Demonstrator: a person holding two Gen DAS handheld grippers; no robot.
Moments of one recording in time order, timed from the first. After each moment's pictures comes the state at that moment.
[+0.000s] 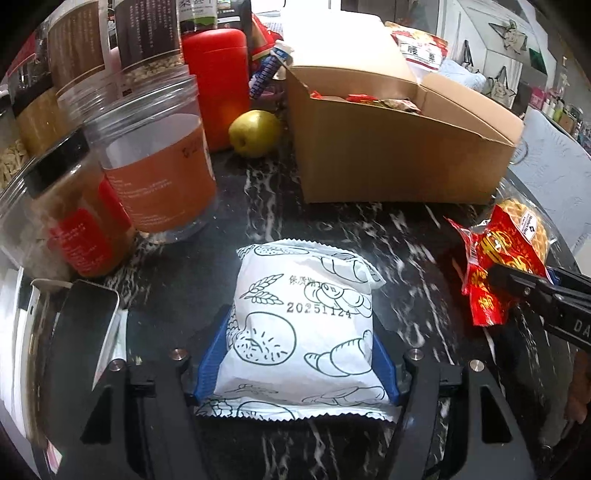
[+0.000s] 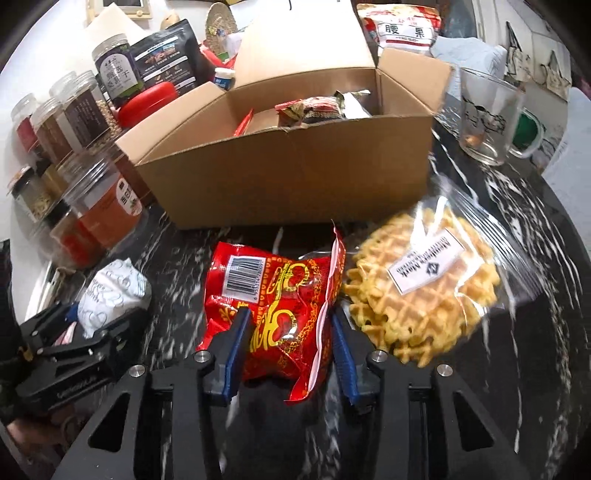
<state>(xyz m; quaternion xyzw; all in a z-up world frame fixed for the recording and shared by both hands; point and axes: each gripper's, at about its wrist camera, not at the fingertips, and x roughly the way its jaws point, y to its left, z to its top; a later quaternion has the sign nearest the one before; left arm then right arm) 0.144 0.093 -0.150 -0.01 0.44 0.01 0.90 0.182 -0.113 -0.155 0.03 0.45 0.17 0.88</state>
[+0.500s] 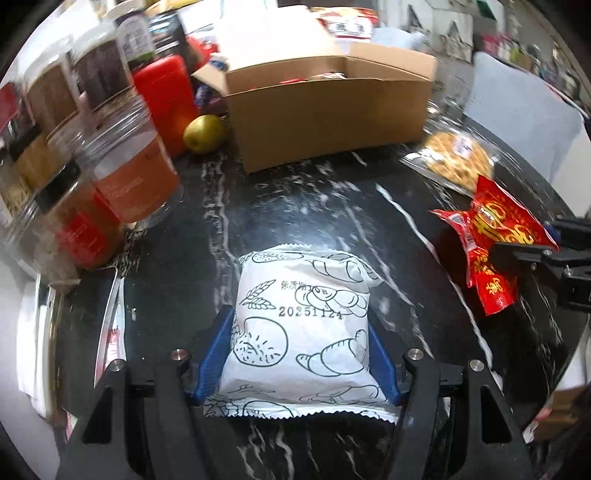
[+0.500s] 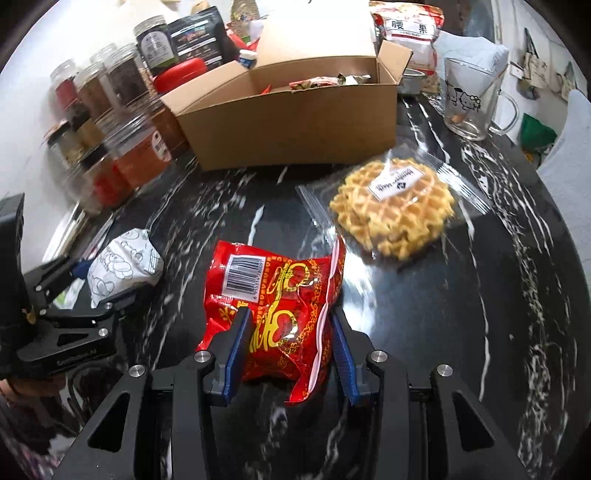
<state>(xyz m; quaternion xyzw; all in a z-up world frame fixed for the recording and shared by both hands) 0.089 0.047 -0.142 0.08 0.45 -0.05 0.89 0.119 -0.140 -0.153 0.00 0.47 0.21 0.86</state>
